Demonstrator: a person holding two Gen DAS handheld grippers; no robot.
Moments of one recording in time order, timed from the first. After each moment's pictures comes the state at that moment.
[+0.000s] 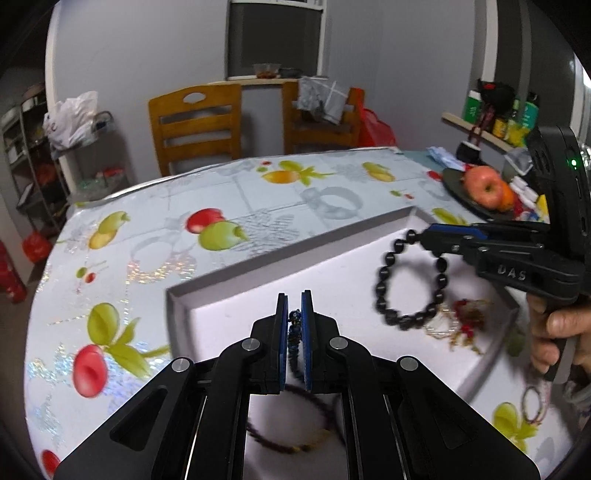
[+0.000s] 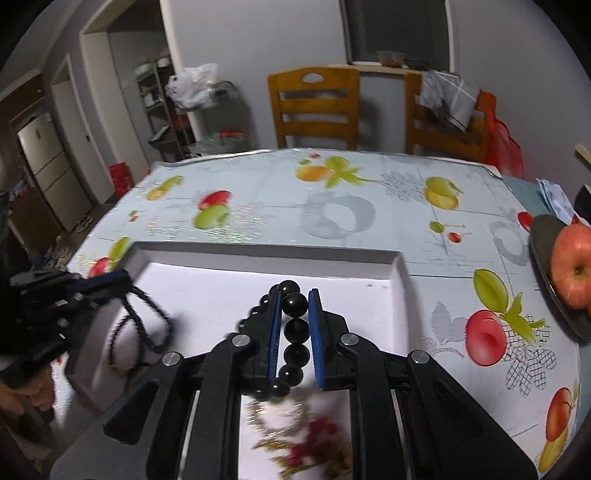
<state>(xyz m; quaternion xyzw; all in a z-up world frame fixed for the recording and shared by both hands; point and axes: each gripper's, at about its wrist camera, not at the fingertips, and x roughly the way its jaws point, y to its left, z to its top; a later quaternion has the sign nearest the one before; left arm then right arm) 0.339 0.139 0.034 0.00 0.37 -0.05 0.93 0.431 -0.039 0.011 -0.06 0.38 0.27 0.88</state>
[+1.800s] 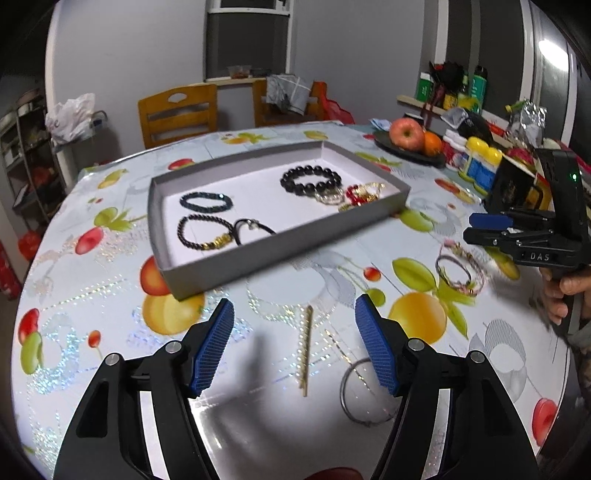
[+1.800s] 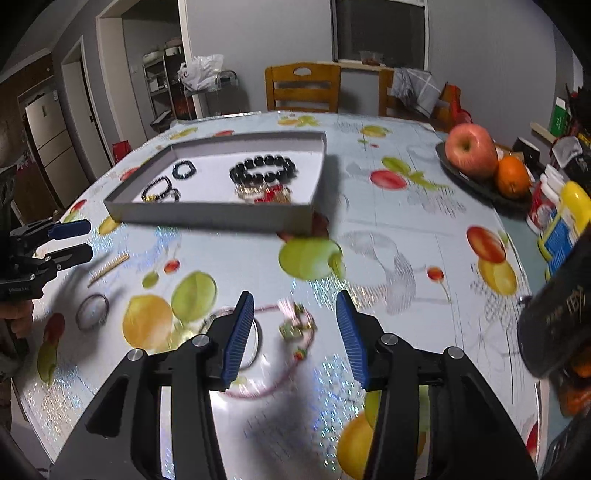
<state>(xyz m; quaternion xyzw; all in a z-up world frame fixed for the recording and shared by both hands) 0.160 0.070 0.009 0.01 0.36 -0.08 0.93 0.247 -0.181 -0.012 -0.09 0.38 0.26 0.88</state>
